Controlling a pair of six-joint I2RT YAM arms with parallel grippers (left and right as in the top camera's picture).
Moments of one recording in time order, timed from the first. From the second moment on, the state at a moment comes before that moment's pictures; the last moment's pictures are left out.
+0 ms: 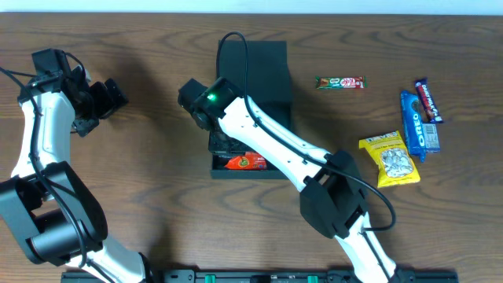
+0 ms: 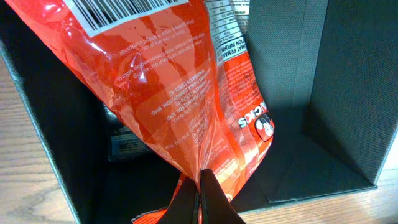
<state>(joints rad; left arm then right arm) 0.35 1.82 1.40 -0.81 0.25 -0.29 0.85 2.28 2.12 -1.48 0.13 0.94</state>
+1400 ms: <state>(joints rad) 0.35 1.82 1.40 -0.81 0.26 -0.29 0.73 2.25 1.88 -1.00 -0.17 0.31</state>
